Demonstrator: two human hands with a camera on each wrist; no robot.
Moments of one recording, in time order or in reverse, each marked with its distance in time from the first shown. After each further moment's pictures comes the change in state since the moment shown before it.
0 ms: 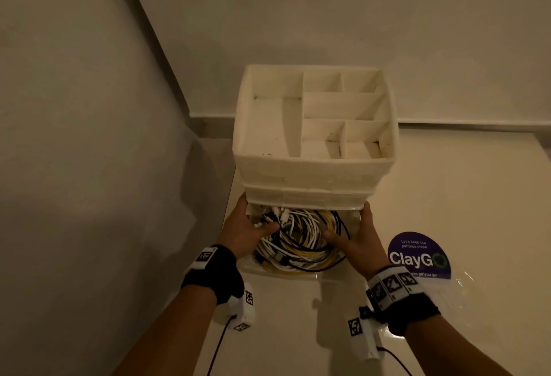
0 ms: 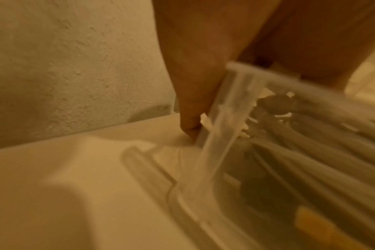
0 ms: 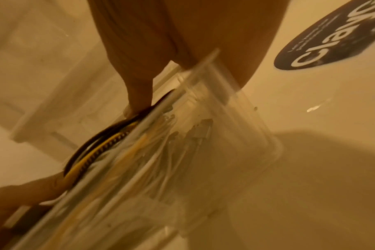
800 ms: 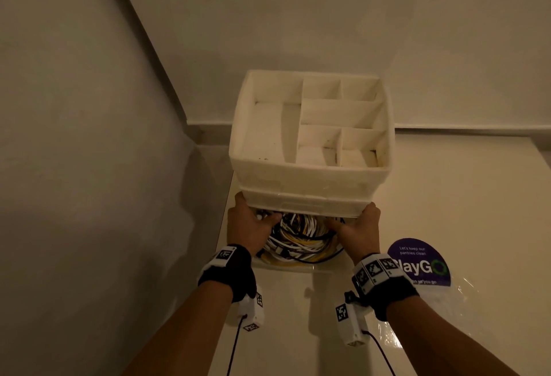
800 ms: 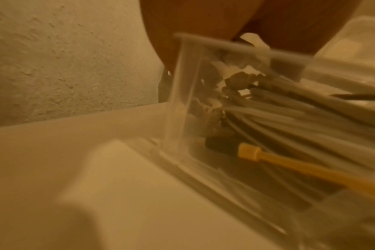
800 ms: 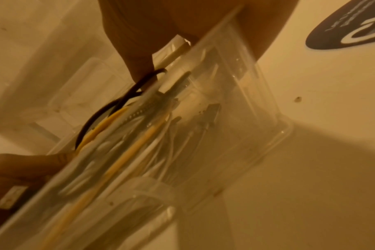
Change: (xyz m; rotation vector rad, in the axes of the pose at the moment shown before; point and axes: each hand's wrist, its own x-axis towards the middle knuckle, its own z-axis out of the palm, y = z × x) left_hand 0.017 0.018 0.022 0.072 0.273 0.087; right_hand 0.034 -0.011 0.012 -0.076 0.313 0.083
